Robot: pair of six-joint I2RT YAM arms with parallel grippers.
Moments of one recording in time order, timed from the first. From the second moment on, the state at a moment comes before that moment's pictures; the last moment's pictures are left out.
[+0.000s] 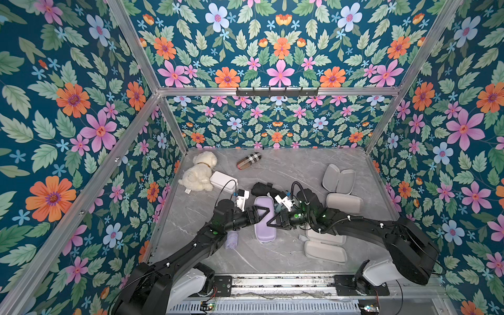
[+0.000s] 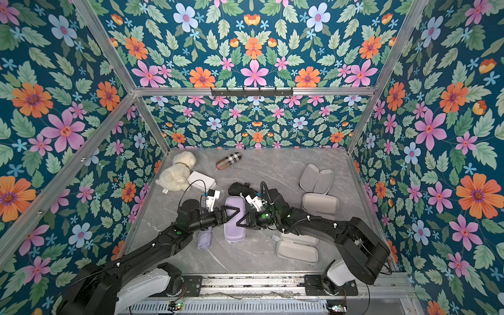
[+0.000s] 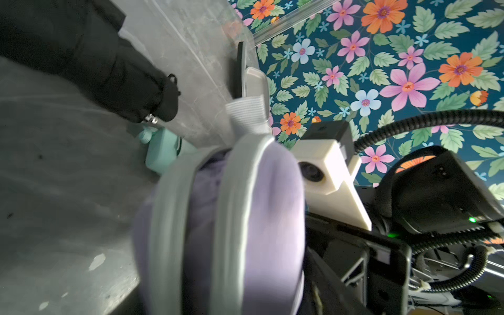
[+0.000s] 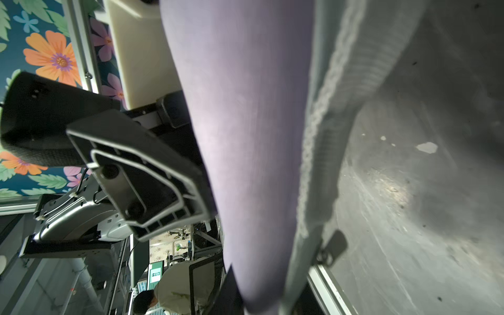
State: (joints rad) left arm -0.52 1.06 0.39 0.35 0.57 -0.94; right arm 0.78 1.48 0.76 0.22 -0.79 0.97
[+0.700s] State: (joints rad) left arm -0.43 1.05 0.69 0.09 0.69 -0.53; right arm 0.92 1.33 0.69 0.21 -0.01 0.03
